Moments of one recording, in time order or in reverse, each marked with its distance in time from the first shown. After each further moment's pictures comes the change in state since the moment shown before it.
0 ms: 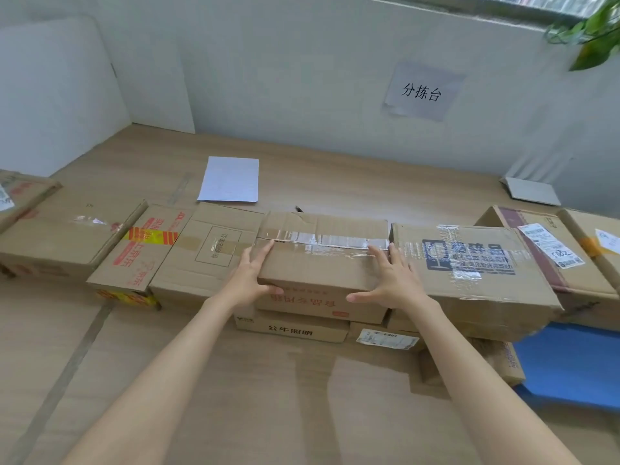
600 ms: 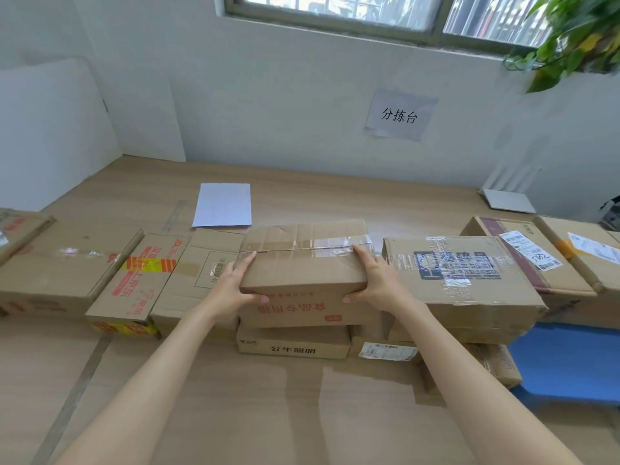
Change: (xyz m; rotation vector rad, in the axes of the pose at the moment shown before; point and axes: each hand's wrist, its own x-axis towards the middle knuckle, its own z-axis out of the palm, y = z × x) left_hand -0.004 -0.009 -0.045 -0.135 -0.009 0.060; right_hand 0.002 -0.027 -0.012 0.219 0.091 -0.069
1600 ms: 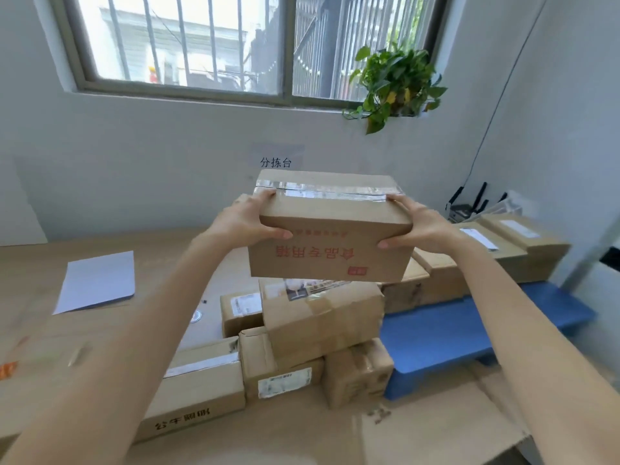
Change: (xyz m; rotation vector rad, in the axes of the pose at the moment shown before) left_hand 0.023 0.349 0.056 0.332 0.031 0.462; right_hand -0.132 0.165 -0.271 0.143 0.359 0.073
